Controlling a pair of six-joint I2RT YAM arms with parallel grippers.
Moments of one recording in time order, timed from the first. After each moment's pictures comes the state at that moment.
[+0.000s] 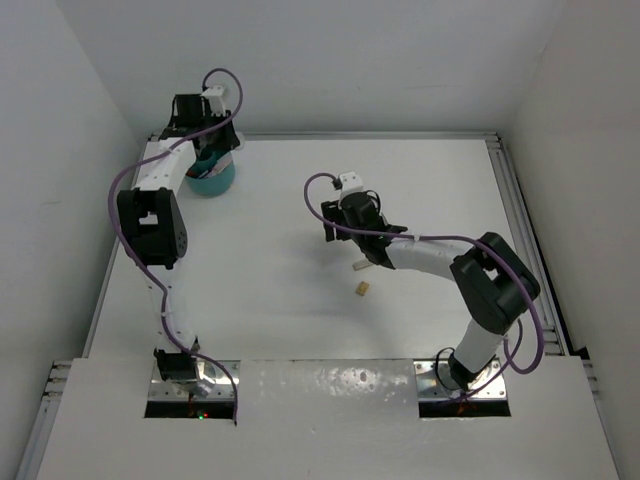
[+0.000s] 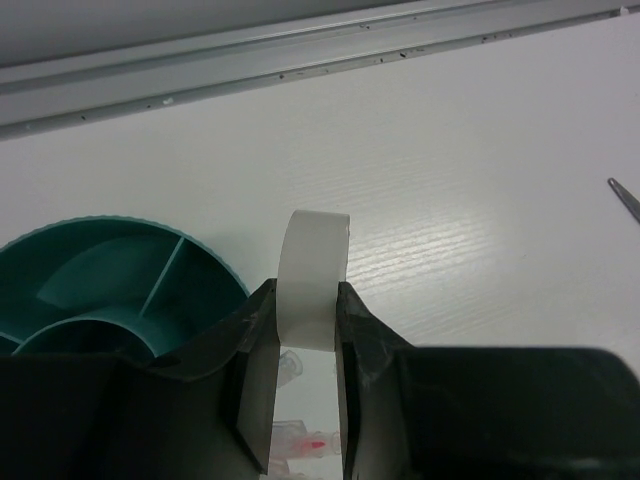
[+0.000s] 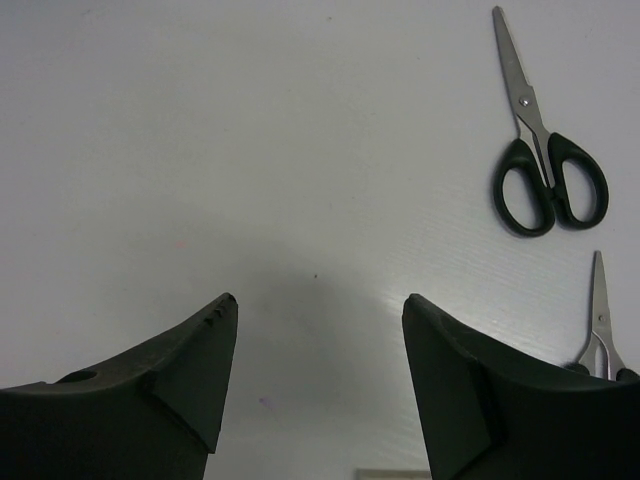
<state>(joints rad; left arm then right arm) 0.04 2.18 1.94 -0.39 0.35 0.01 0.68 1.73 0.93 0.27 0.25 0.22</state>
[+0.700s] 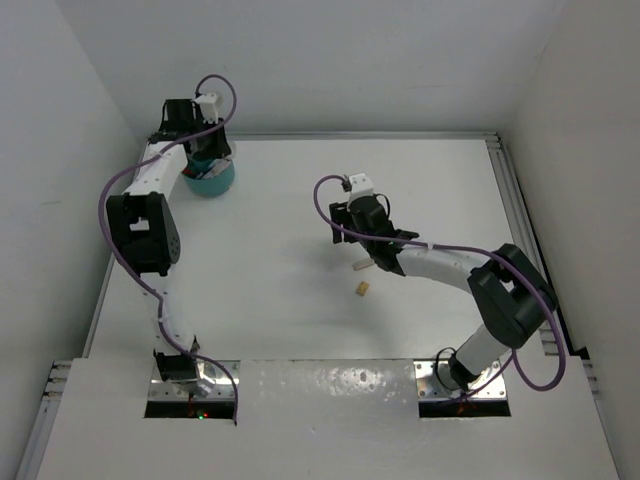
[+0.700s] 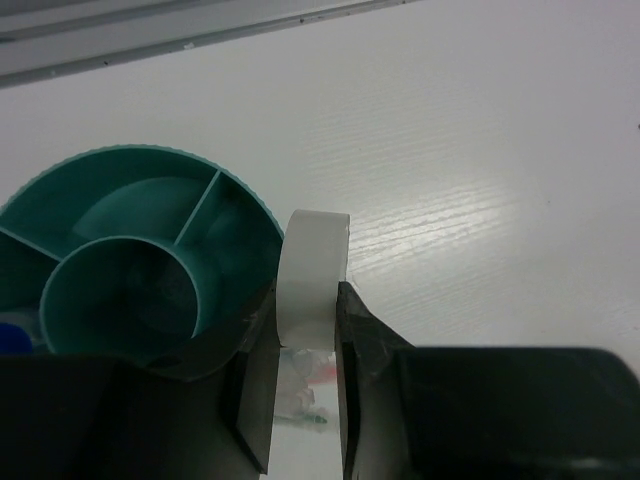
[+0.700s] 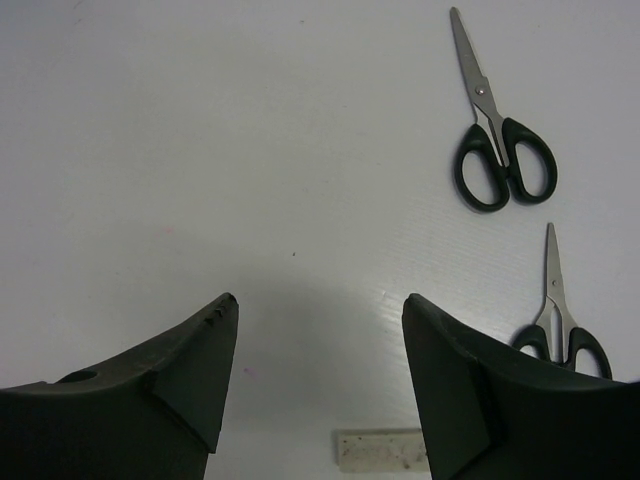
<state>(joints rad) 0.07 2.10 1.83 -0.42 0.35 0.09 0.68 1.62 0.85 0.26 0.29 0.22</state>
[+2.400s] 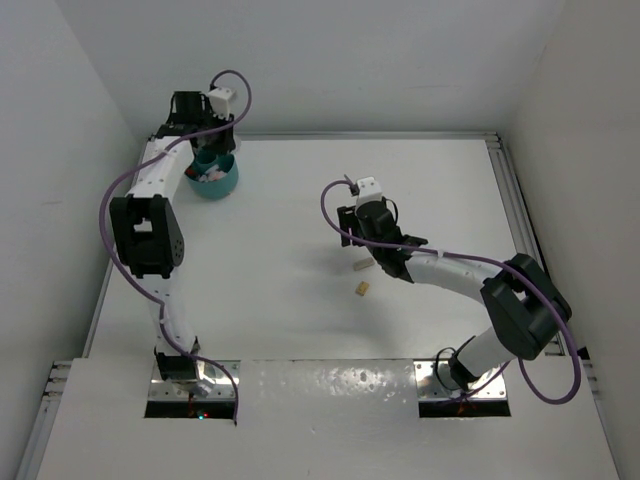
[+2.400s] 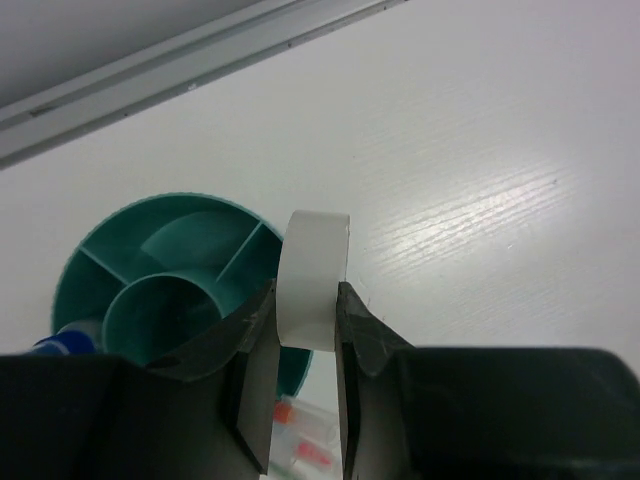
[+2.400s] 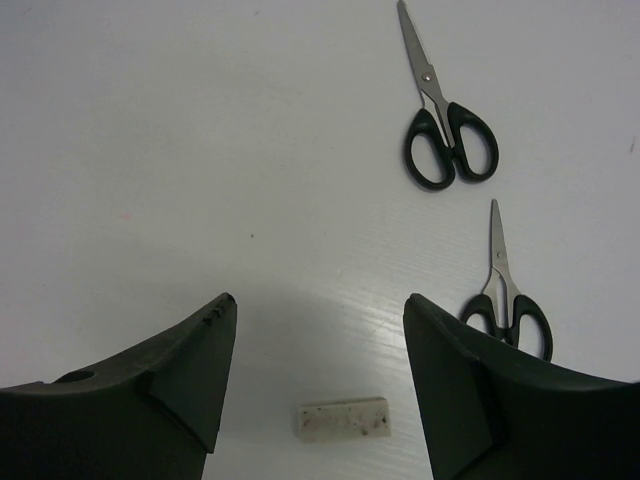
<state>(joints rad) 0.03 2.05 1.88 -0.50 0.31 0.24 0.68 1.53 0.78 0.24 0.35 0.19</state>
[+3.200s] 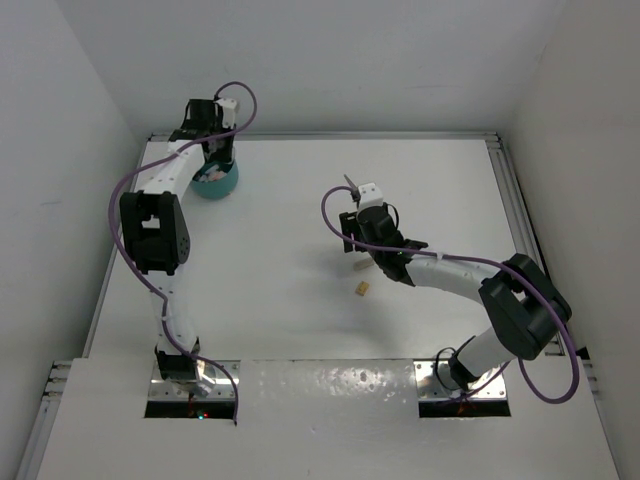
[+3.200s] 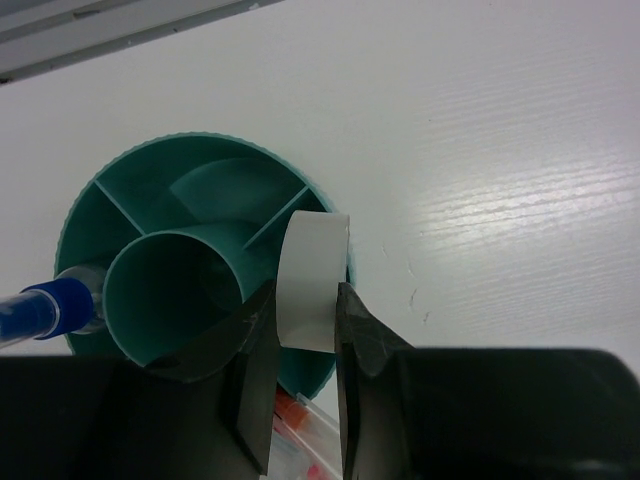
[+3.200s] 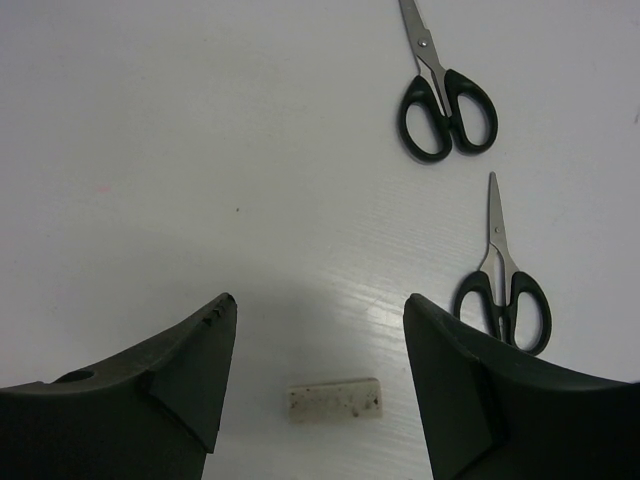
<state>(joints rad) -0.03 2.12 1.87 -0.50 0.06 0.18 0.68 1.53 0.74 0.24 0.36 0.19</state>
